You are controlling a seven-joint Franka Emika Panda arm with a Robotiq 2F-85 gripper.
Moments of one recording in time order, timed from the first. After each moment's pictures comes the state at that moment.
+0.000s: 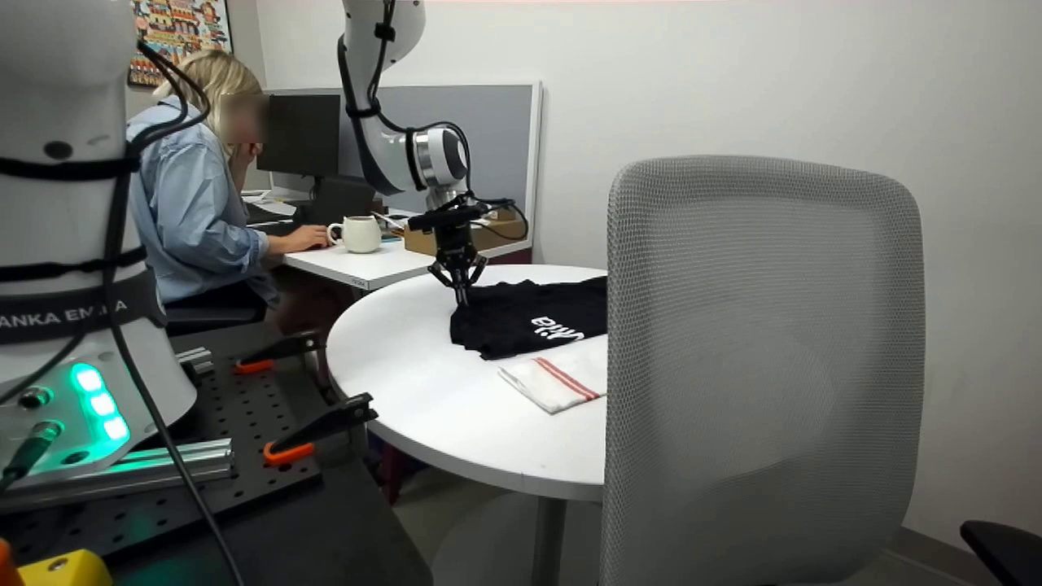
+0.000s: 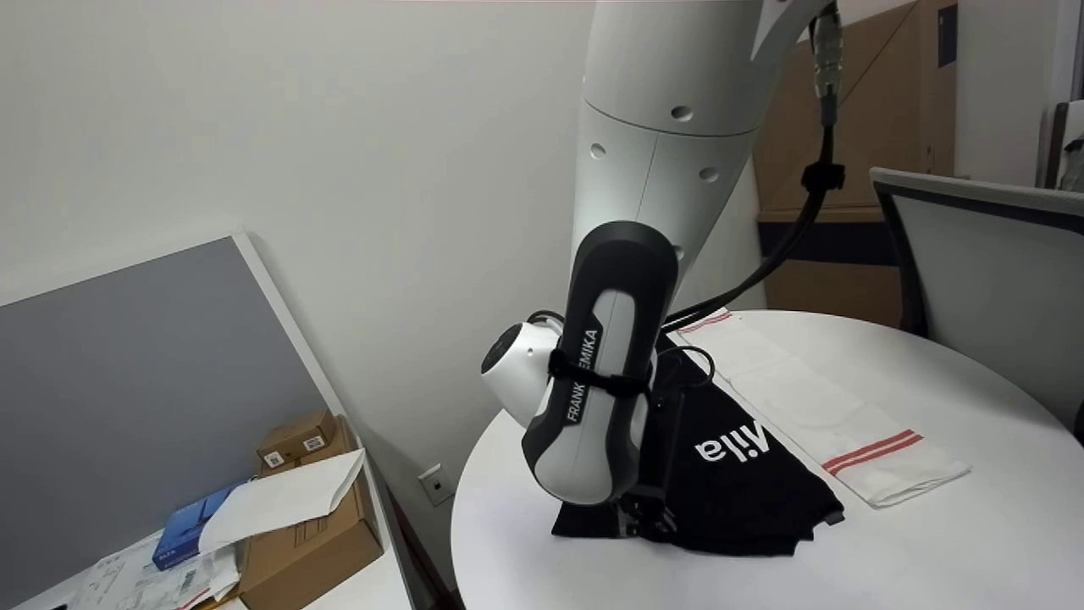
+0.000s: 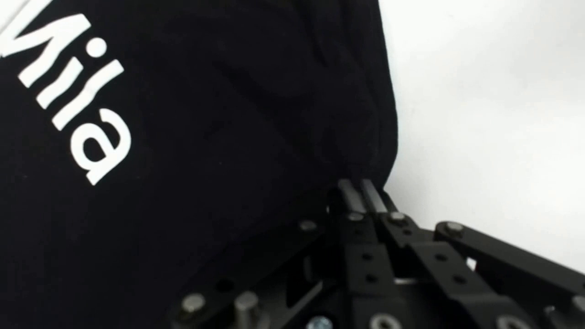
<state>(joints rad) 0.38 0.65 0.07 -1.96 -0.56 2.36 0.06</state>
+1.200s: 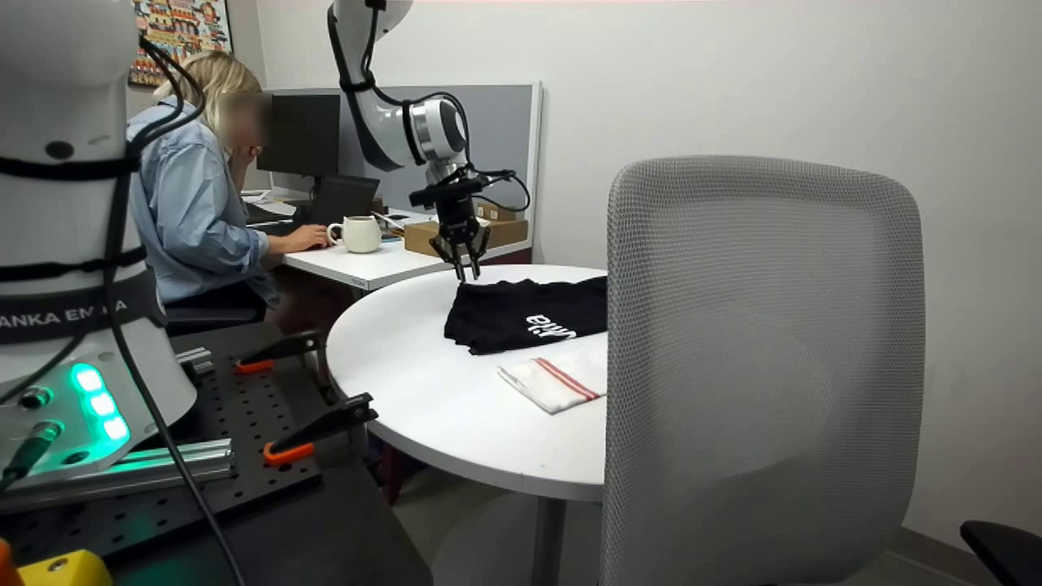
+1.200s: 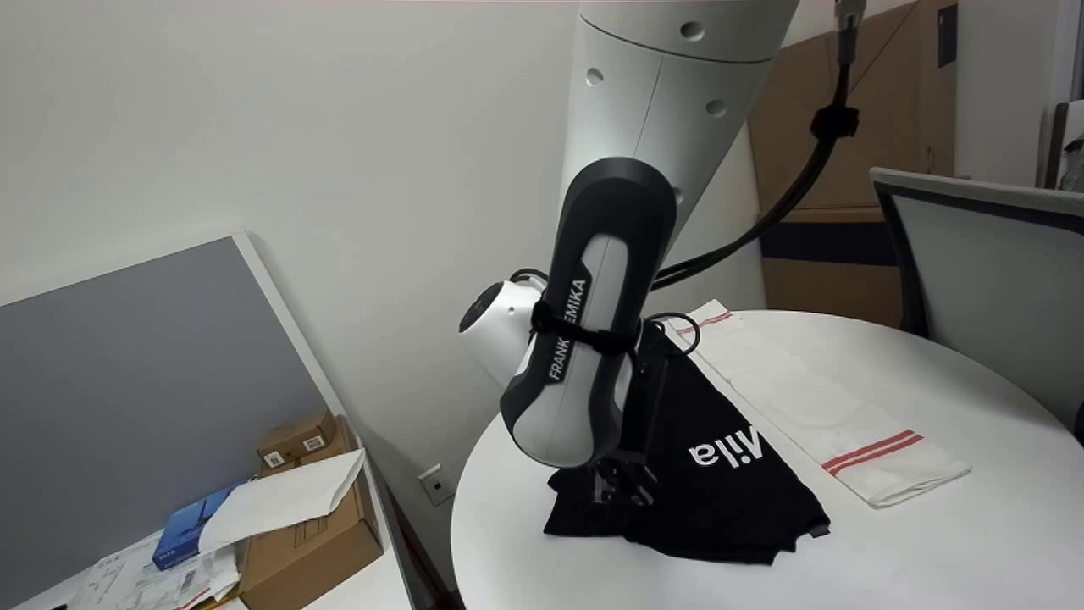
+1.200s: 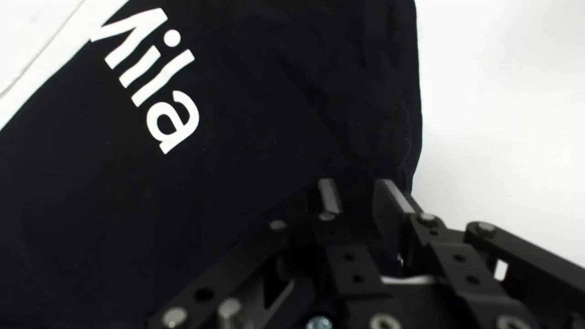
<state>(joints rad) 0.39 0.55 0.07 -1.98 -0.56 2.36 0.07</state>
